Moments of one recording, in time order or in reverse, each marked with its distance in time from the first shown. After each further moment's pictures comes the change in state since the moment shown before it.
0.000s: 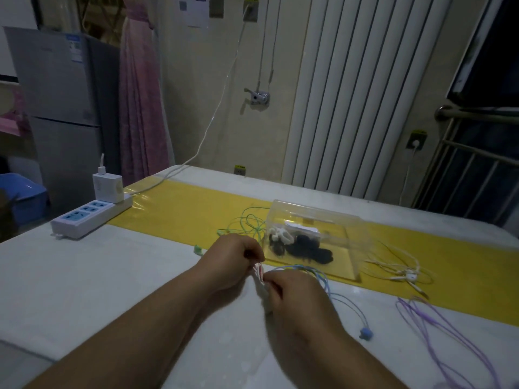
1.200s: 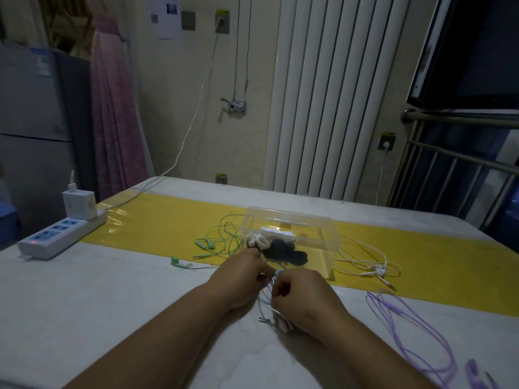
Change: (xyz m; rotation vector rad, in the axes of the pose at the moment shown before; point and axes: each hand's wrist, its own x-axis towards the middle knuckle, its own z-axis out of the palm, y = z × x) left_hand 0.009 0.037 0.046 0.363 -0.129 0.300; right_hand 0.000 0.036 -0.036 -0.009 -0.113 0.201
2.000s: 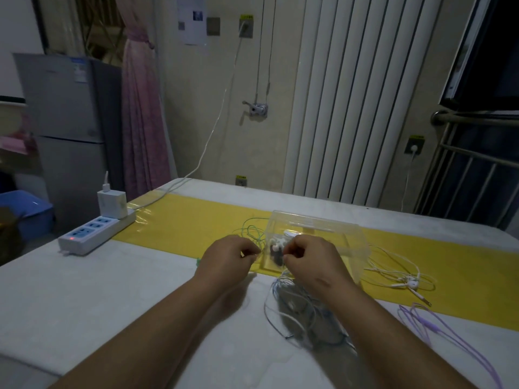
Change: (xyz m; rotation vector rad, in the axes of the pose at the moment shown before) left_hand -0.020 -0.045 -0.034 -0.225 0.276 -0.357; right_hand 0.035 -0.036 -0.017 0.189 0.193 -0.087
